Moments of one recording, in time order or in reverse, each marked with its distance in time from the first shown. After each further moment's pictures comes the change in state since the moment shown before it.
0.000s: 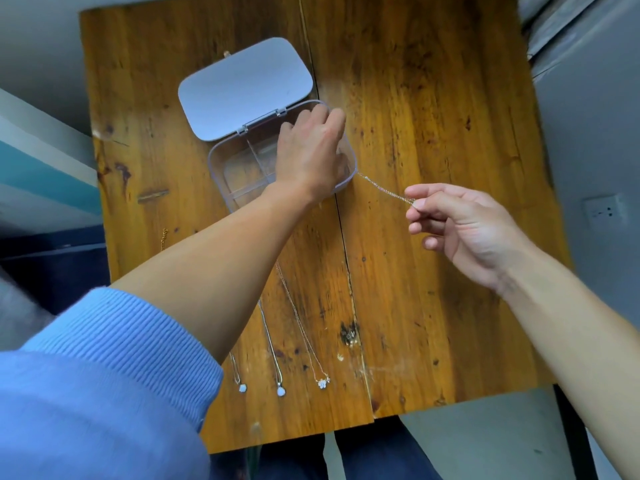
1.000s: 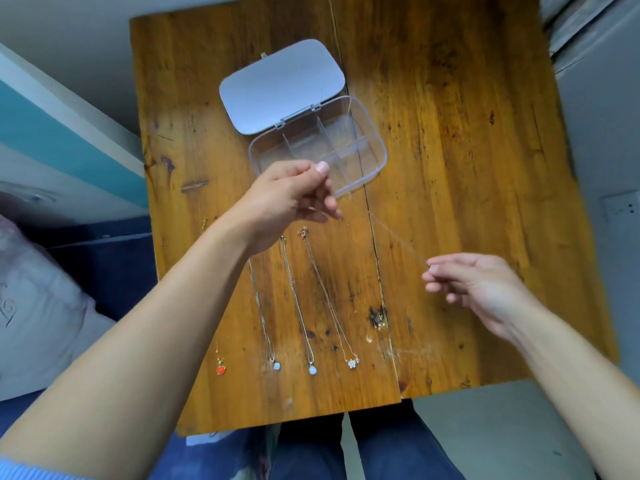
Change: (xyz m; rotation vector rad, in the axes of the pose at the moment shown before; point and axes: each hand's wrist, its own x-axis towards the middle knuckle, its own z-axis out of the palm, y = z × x) left_hand -0.092 -0.046 -0.080 -1.320 -0.488 -0.417; right_hand -0.039 0.074 -0.005 -0.218 0.170 0.237
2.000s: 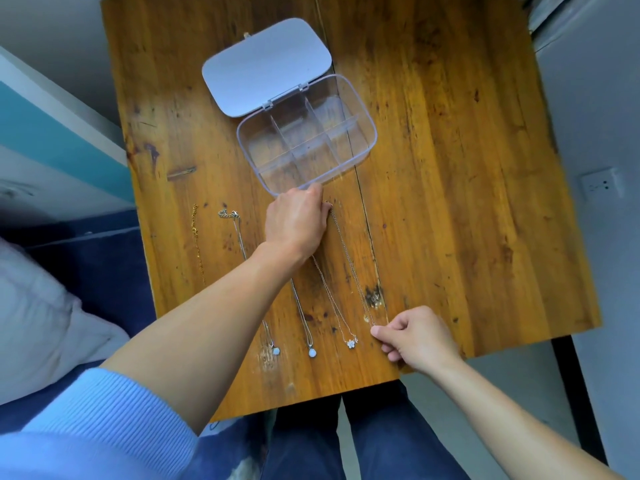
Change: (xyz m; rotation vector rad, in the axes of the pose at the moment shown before) left_hand 0.023 -0.081 0.027 1.185 0.384 0.199; right_hand -0.046 0.082 0.075 -0.658 0.066 0.069
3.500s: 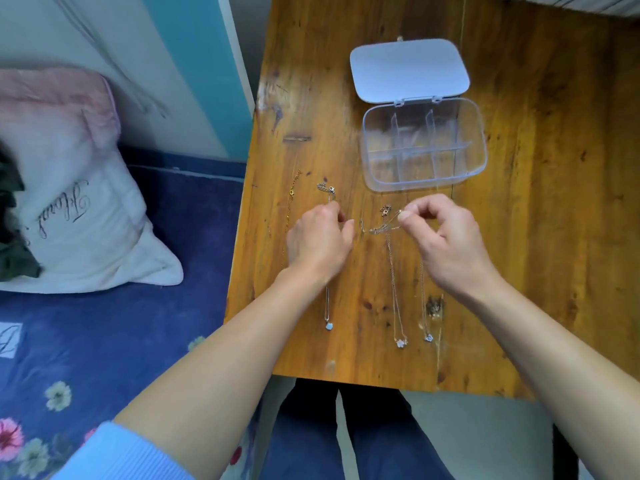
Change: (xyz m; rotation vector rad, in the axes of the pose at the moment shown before) left_hand -0.089 -0.054 -0.035 -0.281 0.115 -0.462; right_hand -0.011 -0.153 -0.014 0.059 0.224 -0.815
